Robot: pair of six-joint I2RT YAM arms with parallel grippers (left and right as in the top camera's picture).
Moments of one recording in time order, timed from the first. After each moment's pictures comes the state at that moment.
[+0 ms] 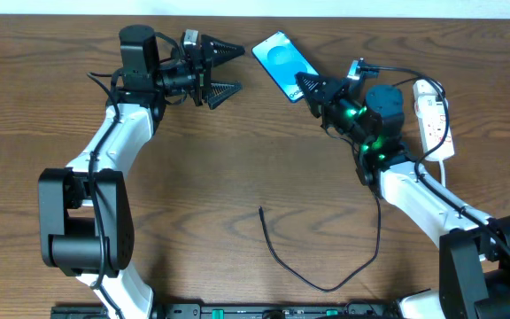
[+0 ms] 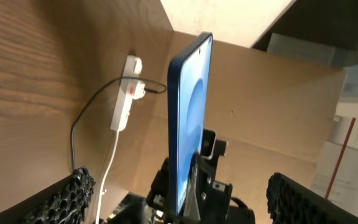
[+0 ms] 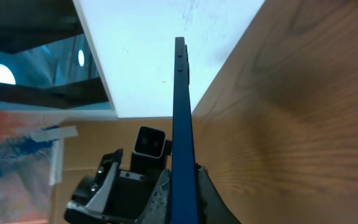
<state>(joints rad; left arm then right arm) -0.06 1.88 1.28 0.19 1.16 -1.38 0.29 1.62 0.85 0.63 -0.46 1.45</state>
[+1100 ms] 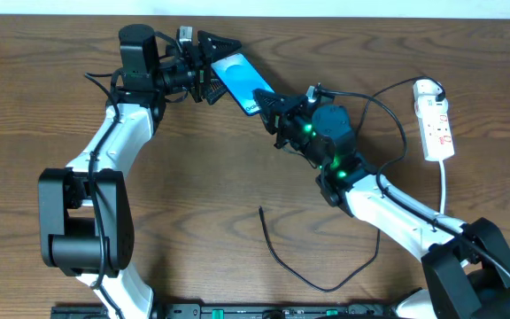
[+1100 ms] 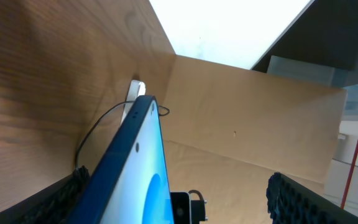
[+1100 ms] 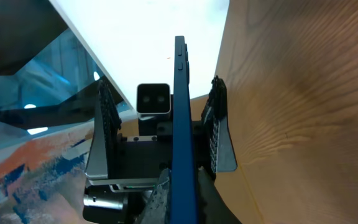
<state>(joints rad) -0.06 1.88 1.28 0.21 1.06 -1.38 0.57 1.62 0.85 0.64 -0.19 1.78</state>
